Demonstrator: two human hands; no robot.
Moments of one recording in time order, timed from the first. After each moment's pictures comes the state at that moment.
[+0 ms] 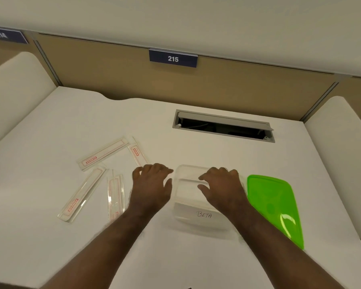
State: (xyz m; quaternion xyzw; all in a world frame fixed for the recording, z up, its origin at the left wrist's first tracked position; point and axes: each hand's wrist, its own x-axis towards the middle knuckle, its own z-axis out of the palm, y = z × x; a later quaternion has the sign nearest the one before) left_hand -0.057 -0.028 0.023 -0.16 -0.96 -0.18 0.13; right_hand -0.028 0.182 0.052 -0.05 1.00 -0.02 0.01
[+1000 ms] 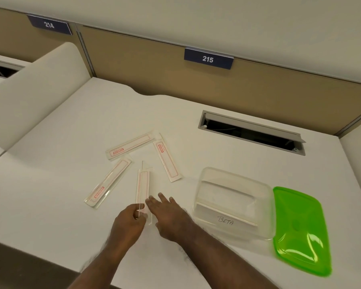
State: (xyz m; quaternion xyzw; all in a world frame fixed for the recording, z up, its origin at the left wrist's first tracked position) left_hand 0.016 -0.133 -0.013 0.21 -0.87 -0.43 -0.14; right_hand -0.018 0.006 -0.039 -0.27 0.94 -0.12 0.18
